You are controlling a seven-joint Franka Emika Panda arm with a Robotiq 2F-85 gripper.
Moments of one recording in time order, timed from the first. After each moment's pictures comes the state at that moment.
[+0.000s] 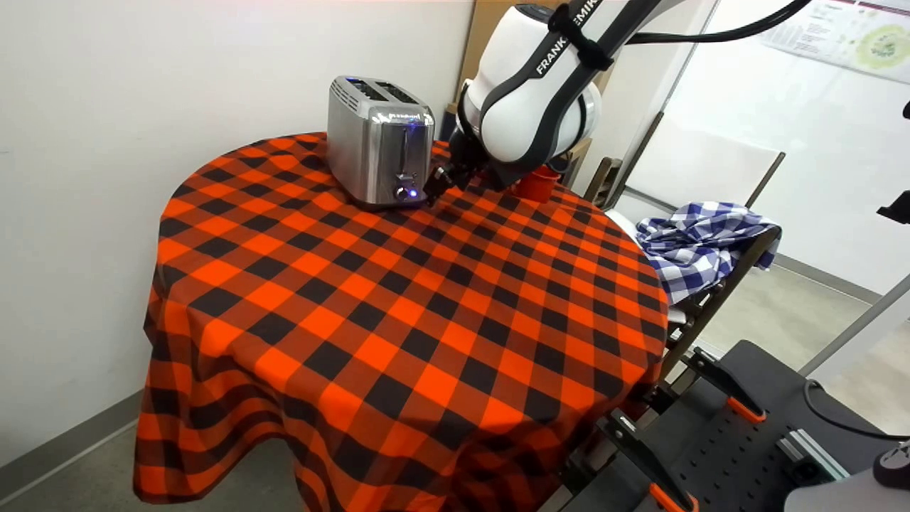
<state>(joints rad) 0.05 0.65 -0.09 -2.04 -0.30 3.09 -0.04</state>
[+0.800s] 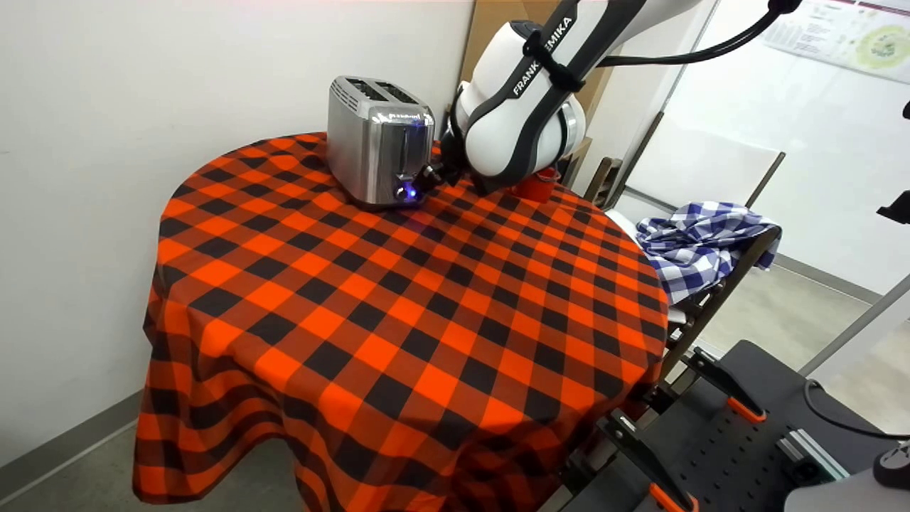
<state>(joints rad) 0.08 0.74 -0.12 -1.97 -0.23 3.21 -0.04</state>
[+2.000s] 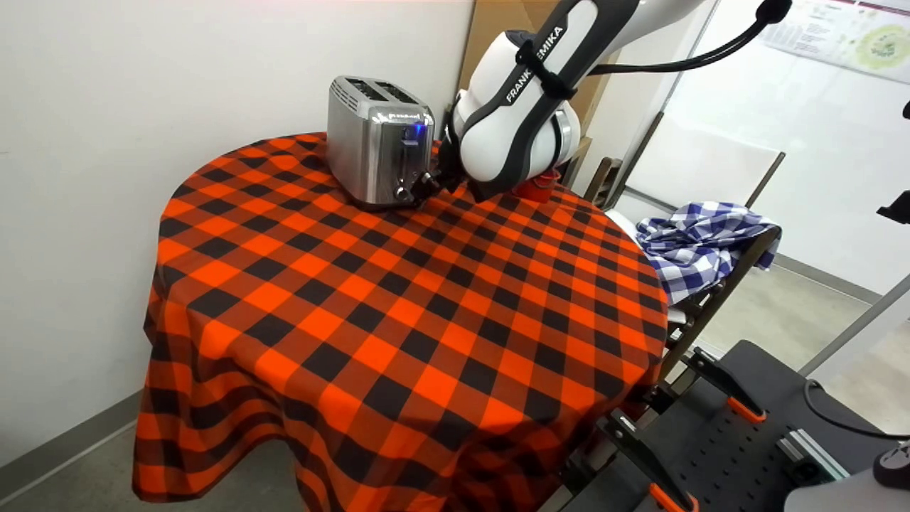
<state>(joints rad) 0.08 0.77 -0.12 -1.95 -0.20 3.19 -0.04</state>
